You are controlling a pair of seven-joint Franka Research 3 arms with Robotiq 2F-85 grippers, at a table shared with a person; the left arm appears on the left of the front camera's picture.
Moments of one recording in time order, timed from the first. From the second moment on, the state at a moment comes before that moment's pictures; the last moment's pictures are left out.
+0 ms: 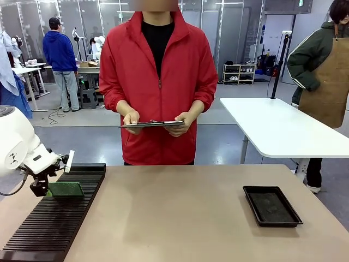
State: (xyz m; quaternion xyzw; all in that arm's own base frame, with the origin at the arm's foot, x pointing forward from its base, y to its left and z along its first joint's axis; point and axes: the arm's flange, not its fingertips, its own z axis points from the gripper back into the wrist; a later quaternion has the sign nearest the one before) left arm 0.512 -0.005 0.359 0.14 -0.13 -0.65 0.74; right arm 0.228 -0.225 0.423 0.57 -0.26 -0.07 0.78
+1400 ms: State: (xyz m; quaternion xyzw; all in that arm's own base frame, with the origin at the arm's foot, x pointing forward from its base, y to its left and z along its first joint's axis) left arm 0.505 0.011 0.417 -0.01 -0.14 -0.61 0.78; right arm 0.229 -0.225 0.423 0.57 -0.26 -0.07 0.78
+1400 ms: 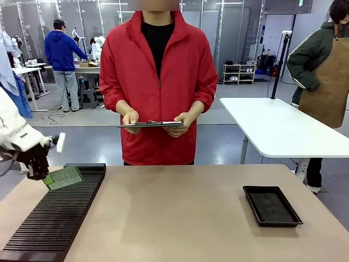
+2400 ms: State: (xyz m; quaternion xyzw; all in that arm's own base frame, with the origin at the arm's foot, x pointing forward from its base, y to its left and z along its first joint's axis) left arm 0.512 0.057 0.375 -0.56 -0.13 -0.17 0.80; right arm 0.229 -0.225 0.423 0.57 -0.26 -0.07 0.78
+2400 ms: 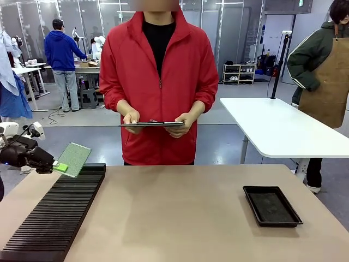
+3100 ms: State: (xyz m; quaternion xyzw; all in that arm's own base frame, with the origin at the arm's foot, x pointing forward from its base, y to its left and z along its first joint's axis) left arm 0.517 0.045 0.381 -0.60 -0.09 -0.16 0.78; right arm 0.228 -0.225 0.423 0.57 -0.26 -0.07 0.78
